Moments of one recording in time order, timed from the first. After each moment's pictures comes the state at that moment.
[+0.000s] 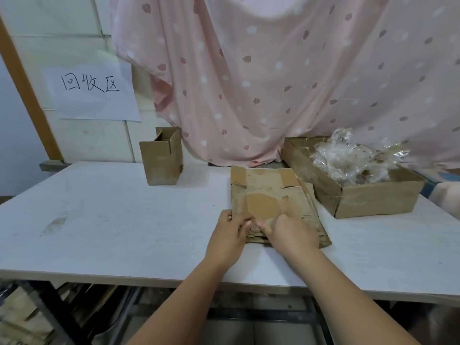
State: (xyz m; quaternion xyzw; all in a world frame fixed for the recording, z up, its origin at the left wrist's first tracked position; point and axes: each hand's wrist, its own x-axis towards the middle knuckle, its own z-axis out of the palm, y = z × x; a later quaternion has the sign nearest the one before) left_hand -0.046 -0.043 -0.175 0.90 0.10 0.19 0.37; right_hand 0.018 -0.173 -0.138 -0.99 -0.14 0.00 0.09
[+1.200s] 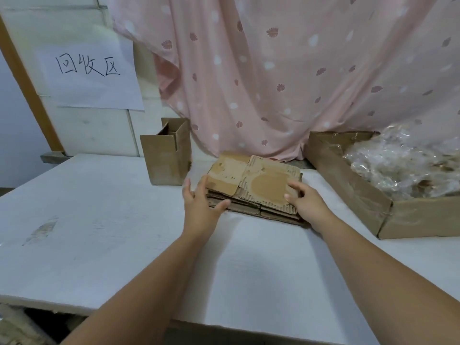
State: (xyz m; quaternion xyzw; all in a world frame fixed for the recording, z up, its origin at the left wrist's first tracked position) left_hand 0.011 0.060 -0.170 0.81 0.24 0.28 0.46; right_hand 0.159 -0.128 -0.160 -0.84 -0.17 0.08 0.52
